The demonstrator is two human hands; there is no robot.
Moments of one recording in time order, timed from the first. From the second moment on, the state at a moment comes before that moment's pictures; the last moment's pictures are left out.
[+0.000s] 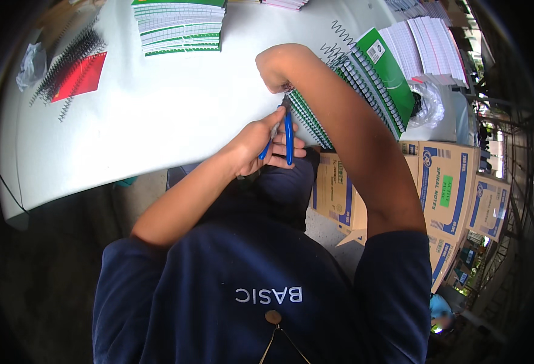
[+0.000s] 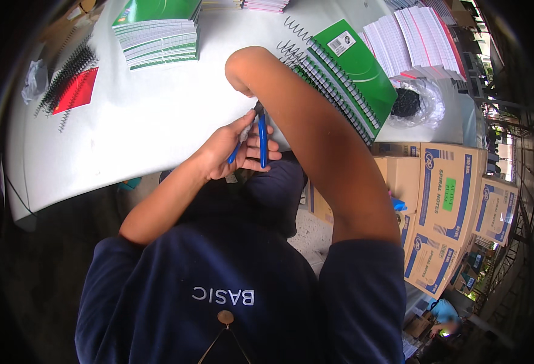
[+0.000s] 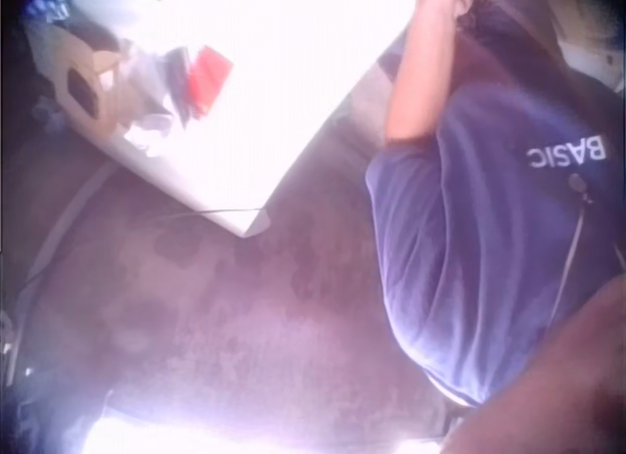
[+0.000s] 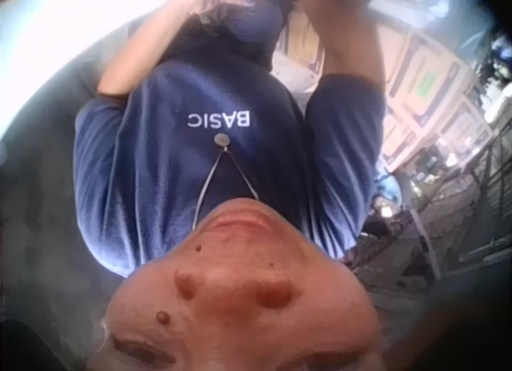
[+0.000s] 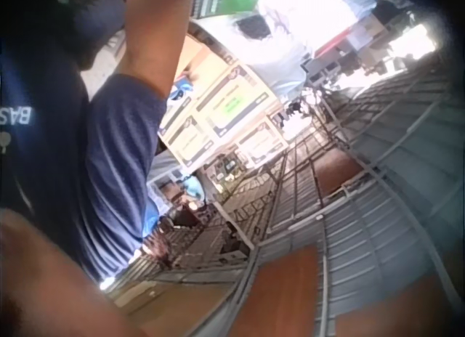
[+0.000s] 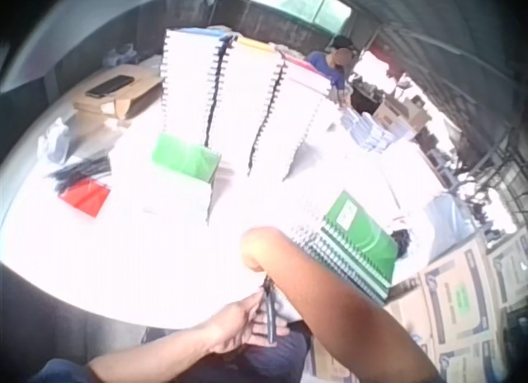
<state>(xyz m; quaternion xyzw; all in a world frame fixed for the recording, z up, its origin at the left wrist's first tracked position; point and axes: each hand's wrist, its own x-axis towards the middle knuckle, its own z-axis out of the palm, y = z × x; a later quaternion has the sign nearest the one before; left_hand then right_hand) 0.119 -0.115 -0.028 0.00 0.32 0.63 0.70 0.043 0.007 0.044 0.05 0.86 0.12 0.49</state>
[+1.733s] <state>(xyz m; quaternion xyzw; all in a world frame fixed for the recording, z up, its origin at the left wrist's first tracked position) 0.107 -0.116 -0.018 0.09 0.34 0.62 0.70 0.032 -0.002 0.089 0.04 0.83 0.12 0.54</state>
